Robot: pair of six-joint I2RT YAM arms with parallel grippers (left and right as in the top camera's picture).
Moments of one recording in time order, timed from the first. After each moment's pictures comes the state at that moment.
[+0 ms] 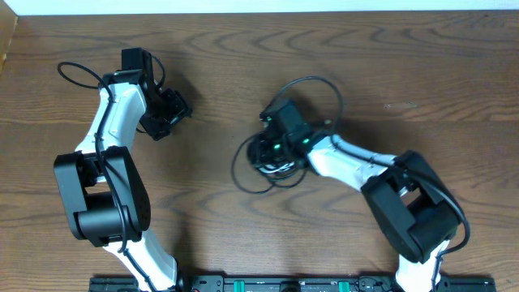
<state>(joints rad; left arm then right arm) 0.12 1.93 1.42 -0.89 0.20 -0.54 0.69 1.98 1.14 -0.10 -0.43 0.71</state>
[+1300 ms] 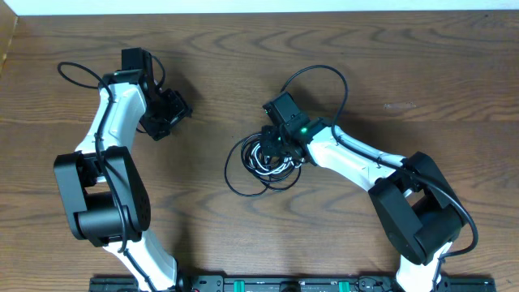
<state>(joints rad) 0.12 1.93 1.42 -0.89 0.20 -0.54 0.67 1.96 1.24 -0.37 -0.16 0.76</state>
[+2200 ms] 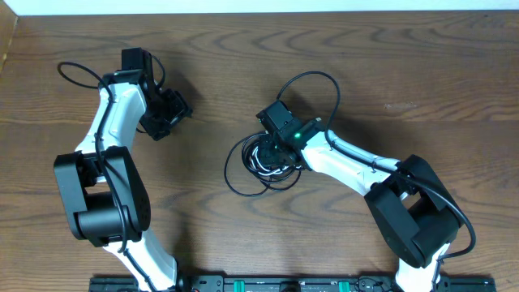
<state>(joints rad) 0.12 1.93 1.42 -0.89 0.20 -0.54 0.71 1.96 1.24 -0.45 -0.11 0.76</state>
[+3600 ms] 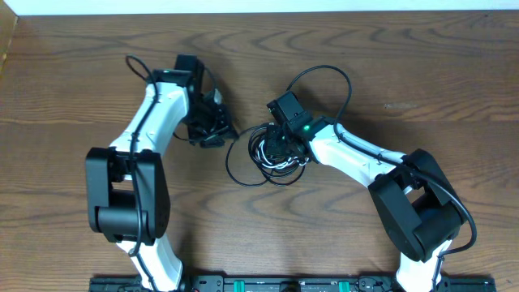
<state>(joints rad) -0.13 1.93 1.42 -1.06 0.46 -0.34 0.65 1.97 1.24 -0.40 -0.15 0.76</state>
